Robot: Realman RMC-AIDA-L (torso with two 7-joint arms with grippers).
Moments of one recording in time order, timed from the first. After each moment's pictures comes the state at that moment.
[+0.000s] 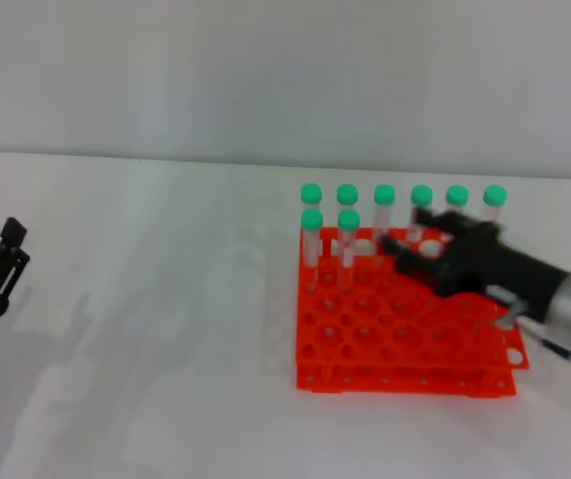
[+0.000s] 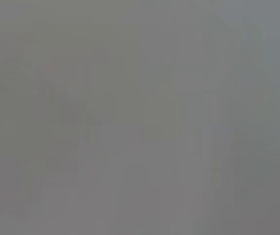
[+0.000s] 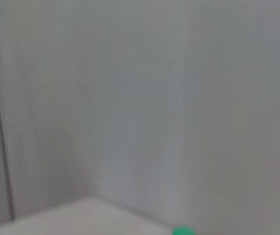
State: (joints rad) left arm -0.27 -2.08 1.13 0.06 0.37 1.52 -0.46; right arm 0.55 2.00 -1.83 -0.53 -0.49 -0.88 0.87
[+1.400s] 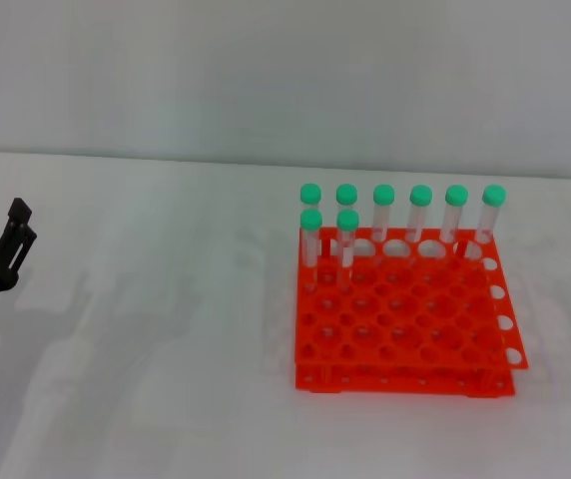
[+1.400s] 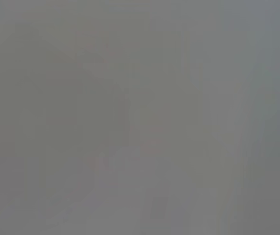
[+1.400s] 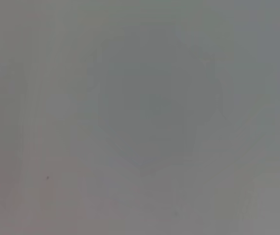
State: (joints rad) left arm -0.34 -2.09 1.13 0.06 0.29 1.40 -0.40; right arm 0.48 2.02 -1.34 -0.19 -0.12 -1.03 0.27
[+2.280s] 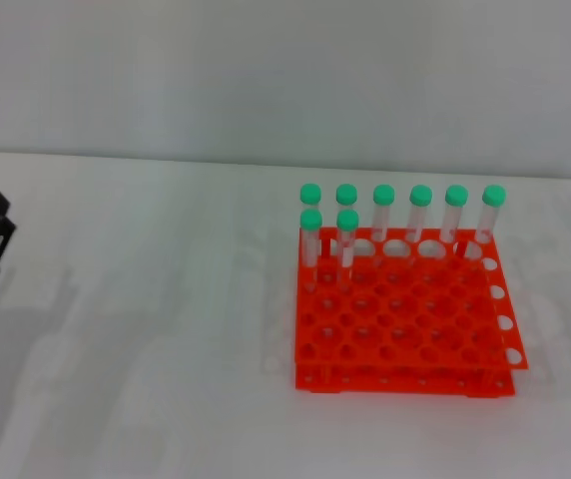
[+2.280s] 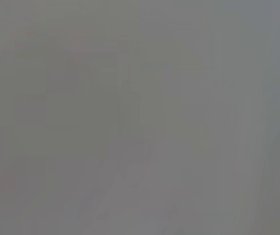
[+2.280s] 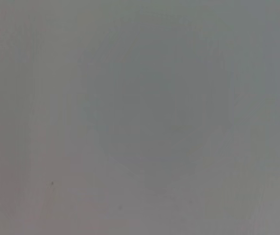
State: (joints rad) left arm -0.34 -2.09 1.13 0.06 0.23 1.40 -0.40; right arm 0.50 2.03 -1.34 -0.19 -0.12 -1.03 0.27
